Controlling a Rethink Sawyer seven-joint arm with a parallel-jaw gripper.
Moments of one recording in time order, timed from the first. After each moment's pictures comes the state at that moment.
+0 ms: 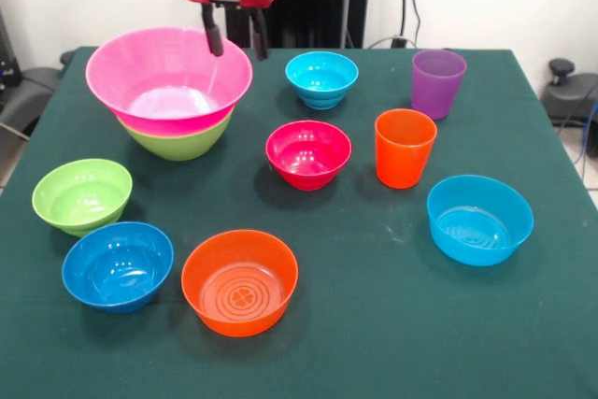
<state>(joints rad) -0.60 -0.82 0.22 1.86 -0.11 0.59 1.74</state>
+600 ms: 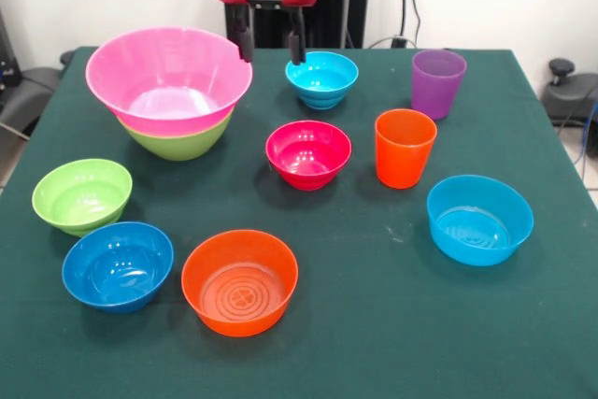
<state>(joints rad) -0.50 -0.81 0.22 1.74 -0.11 0.68 1.74</state>
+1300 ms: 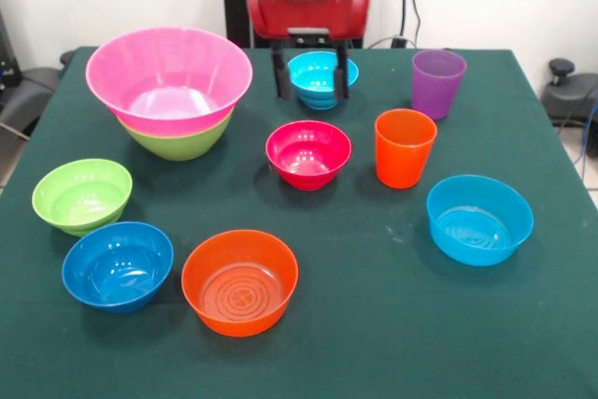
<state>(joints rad) -0.42 -0.72 0.22 1.58 -0.08 0.71 1.74</state>
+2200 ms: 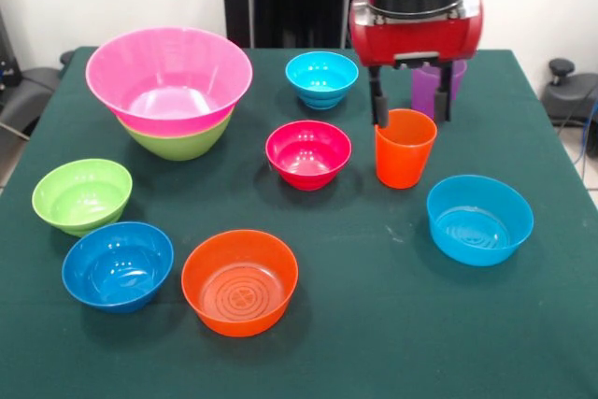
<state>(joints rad) -0.29 -0.66 0.22 1.46 -0.03 0.74 1.74</state>
